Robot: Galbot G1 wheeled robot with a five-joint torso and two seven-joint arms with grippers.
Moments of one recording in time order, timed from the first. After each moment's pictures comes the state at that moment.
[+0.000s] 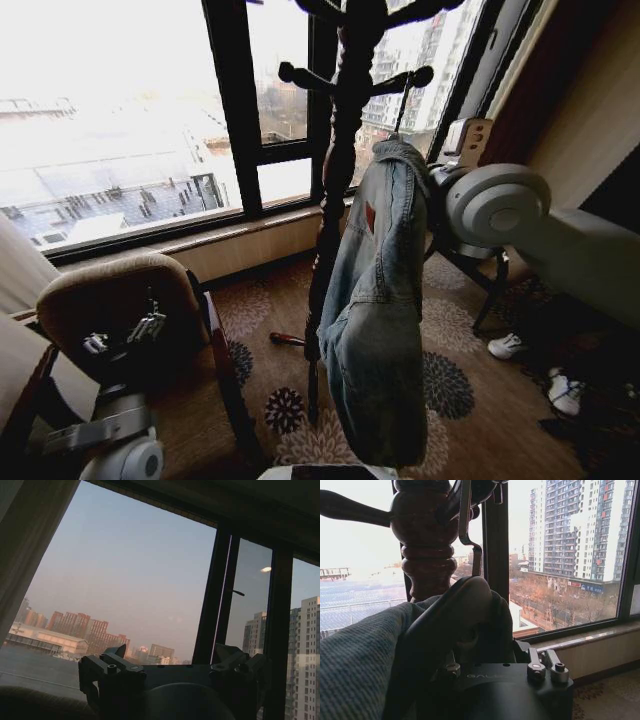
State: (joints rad) left arm 1.74 -1.60 -0.88 -2.35 -0.46 -0.28 0.02; right arm 0.42 0.53 -0.61 2.15 1.88 -0.37 1.04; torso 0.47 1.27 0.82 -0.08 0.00
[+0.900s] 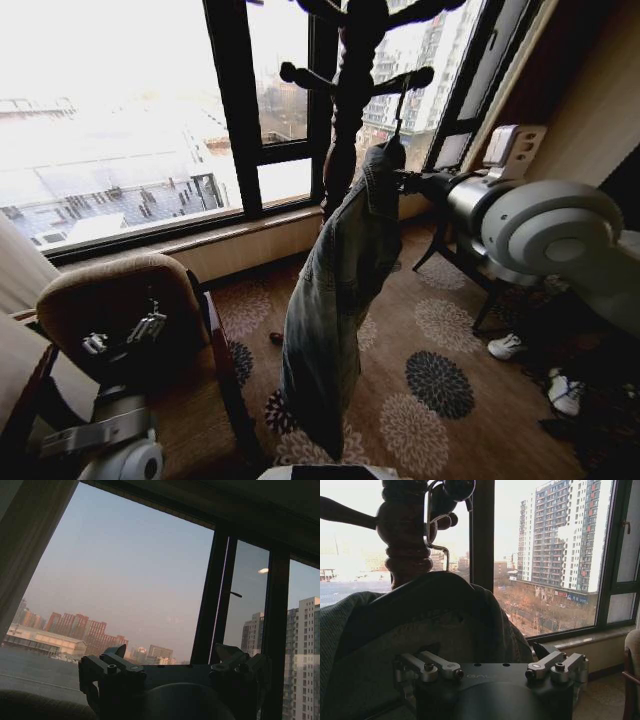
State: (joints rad) left arm 1.76 -1.60 -0.88 -2.37 -0.45 -0.28 0.02; right arm 0.26 0.35 -0.44 2.30 1.86 -0.40 1.04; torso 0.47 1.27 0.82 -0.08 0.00
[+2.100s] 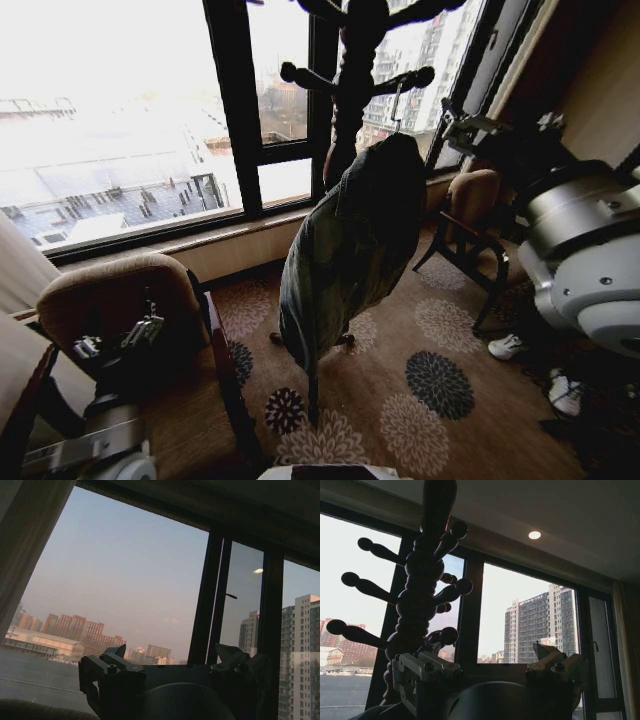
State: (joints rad) left arm 1.85 -1.58 -0.87 -2.45 -0.46 -0.29 0.00; right arm -0.05 0.13 -0.08 2.49 1.46 -0.18 0.96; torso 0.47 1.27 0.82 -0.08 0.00
